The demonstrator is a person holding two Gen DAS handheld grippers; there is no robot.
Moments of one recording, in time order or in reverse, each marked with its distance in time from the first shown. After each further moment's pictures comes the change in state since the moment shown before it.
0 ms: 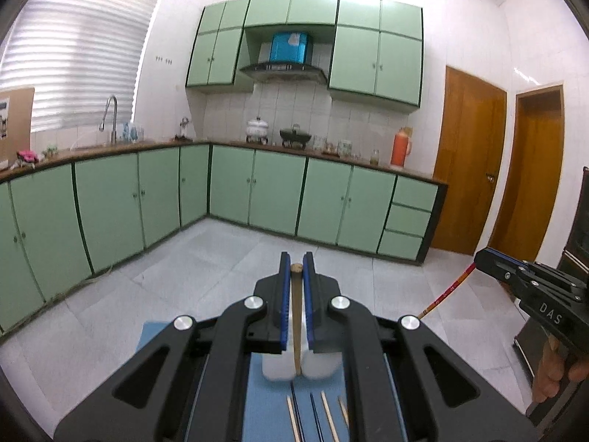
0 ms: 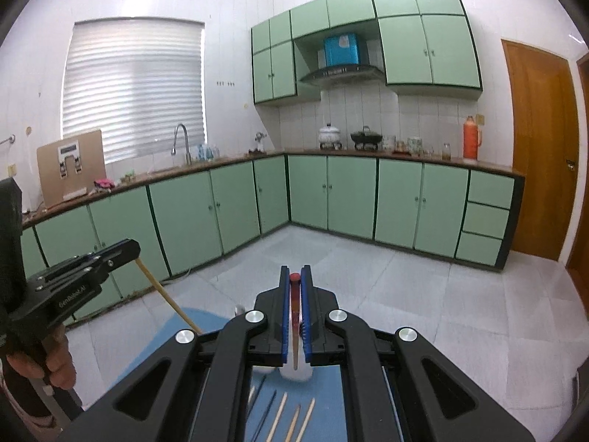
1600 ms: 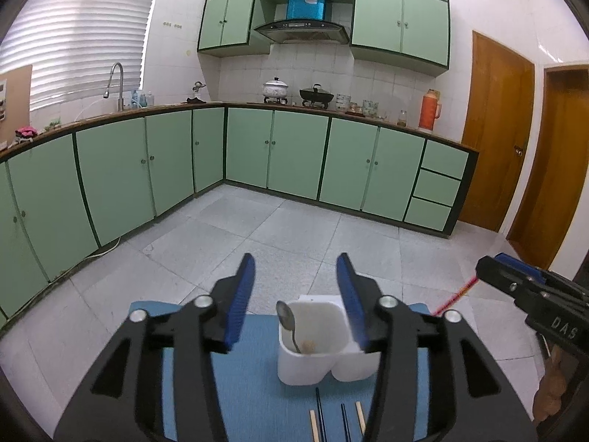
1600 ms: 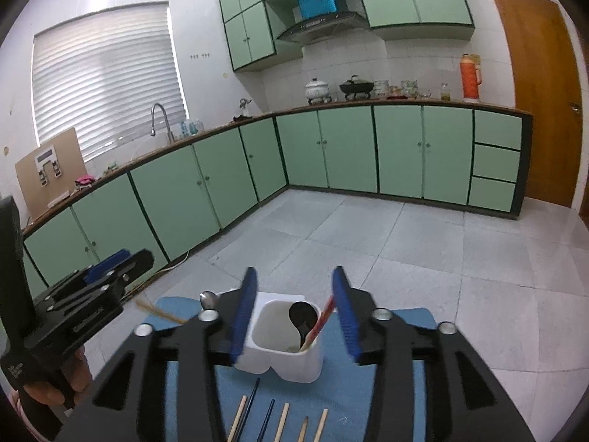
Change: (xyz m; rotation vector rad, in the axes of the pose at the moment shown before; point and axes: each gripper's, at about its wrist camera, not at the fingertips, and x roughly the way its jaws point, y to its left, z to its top) left arm 0.122 0.026 -0.049 -0.011 0.152 0.082; right arm 0.121 -0.036 -0.052 0.140 0.148 0.006
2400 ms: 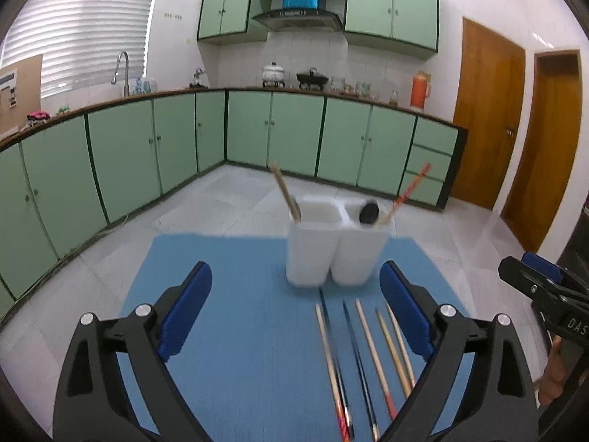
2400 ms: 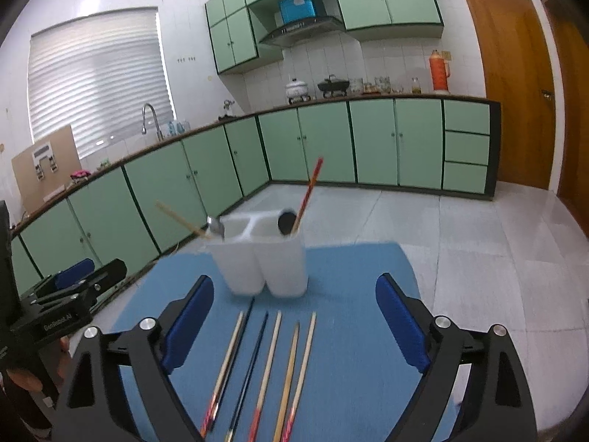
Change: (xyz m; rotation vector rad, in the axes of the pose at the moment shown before) left arm -0.099 0.009 -0.107 0.025 0.073 -0.009; right arm -0.094 0.007 -0.114 0.033 0.000 -0.073
